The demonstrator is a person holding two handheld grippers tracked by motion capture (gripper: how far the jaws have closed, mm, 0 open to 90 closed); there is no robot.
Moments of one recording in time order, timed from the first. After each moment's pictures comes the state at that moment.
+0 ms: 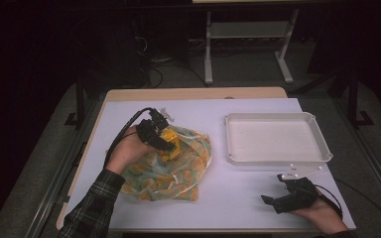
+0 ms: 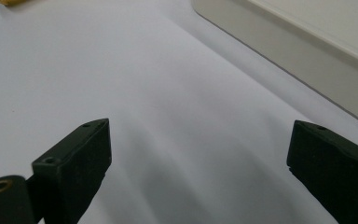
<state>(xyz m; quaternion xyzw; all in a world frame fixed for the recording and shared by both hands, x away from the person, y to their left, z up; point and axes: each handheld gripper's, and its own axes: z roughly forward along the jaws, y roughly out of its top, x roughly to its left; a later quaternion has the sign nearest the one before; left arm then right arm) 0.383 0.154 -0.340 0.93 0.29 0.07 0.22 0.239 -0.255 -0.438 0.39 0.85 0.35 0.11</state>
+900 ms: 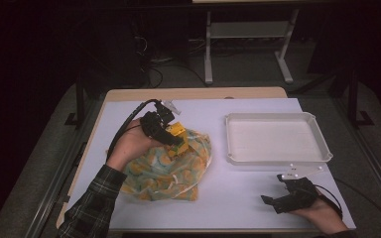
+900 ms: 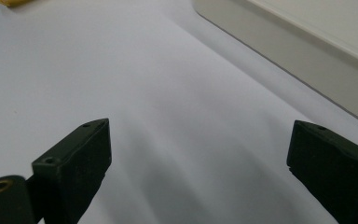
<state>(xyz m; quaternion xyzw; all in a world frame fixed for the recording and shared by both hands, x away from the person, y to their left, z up) 0.375 0.133 -0.305 0.93 0.25 0.06 0.27 0.239 -0.255 -0.438 0.38 0.85 0.35 0.11</state>
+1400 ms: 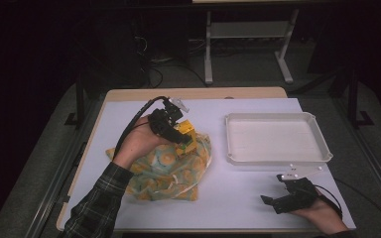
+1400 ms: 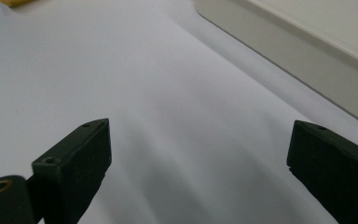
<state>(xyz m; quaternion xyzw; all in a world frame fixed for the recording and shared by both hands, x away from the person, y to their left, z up) 0.376 0.114 -0.297 0.93 0.23 0.05 0.28 0.239 -0.254 -0.438 0.38 0.85 0.35 0.11</state>
